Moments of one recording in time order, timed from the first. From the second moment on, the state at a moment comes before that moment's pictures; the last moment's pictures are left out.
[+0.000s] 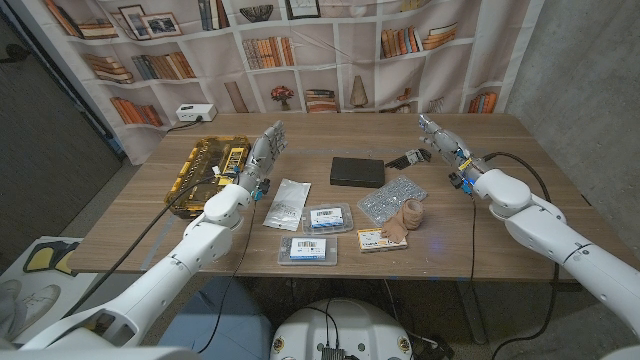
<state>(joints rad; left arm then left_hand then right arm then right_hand) 0.89 0.53 0.41 -1.43 -0.57 -0.29 0.01 0.15 0.05 0.54 -0.14 0.17 -0.02 -0.06 0.17 0.18 0.01 -0.01 0.21 0.20 -0.04 -0.04 0.17 0.17 0.07 -0.03 0.19 0.17 -0.93 -0.81 -0.36 -1.56 0.39 0.24 0.02 0.20 0.00 0.07 -0.06 0.20 -0.10 0.09 0.18 0.18 -0.10 0.09 0.18 0.20 -0.17 0.04 0.18 0.21 0.01 0.03 0.17 0.17</state>
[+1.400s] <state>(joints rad) 0.91 0.53 0.41 -1.43 -0.57 -0.33 0.01 0.15 0.05 0.54 -0.14 0.17 -0.06 -0.04 0.17 0.18 0.00 -0.01 0.21 0.20 -0.04 -0.03 0.18 0.17 0.07 -0.03 0.19 0.17 -0.92 -0.90 -0.38 -1.69 0.12 0.12 -0.08 0.23 0.01 0.07 -0.08 0.20 -0.07 0.08 0.20 0.18 -0.06 0.07 0.20 0.19 -0.17 0.02 0.20 0.20 0.04 0.02 0.19 0.17</state>
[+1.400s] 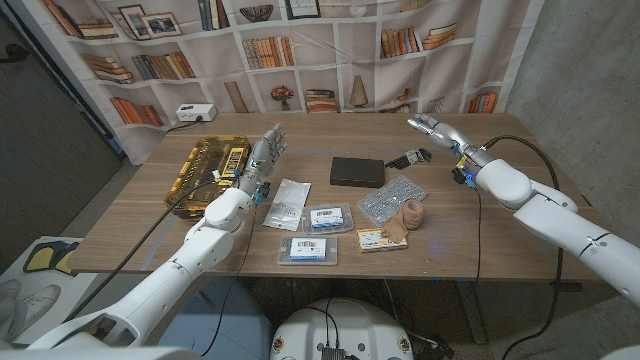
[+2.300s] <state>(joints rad) 0.93 0.55 0.39 -1.44 -0.58 -0.34 -0.01 0.15 0.06 0.54 -0.14 0.17 -0.06 -0.04 0.17 0.18 0.00 -0.01 0.21 0.20 -0.04 -0.03 0.18 0.17 0.06 -0.02 0.19 0.17 -0.92 -0.95 -0.40 -1.81 -0.02 0.00 -0.10 0.25 0.01 0.08 -0.09 0.20 -0.06 0.08 0.20 0.18 -0.06 0.08 0.20 0.19 -0.17 0.01 0.20 0.20 0.05 0.02 0.19 0.17</state>
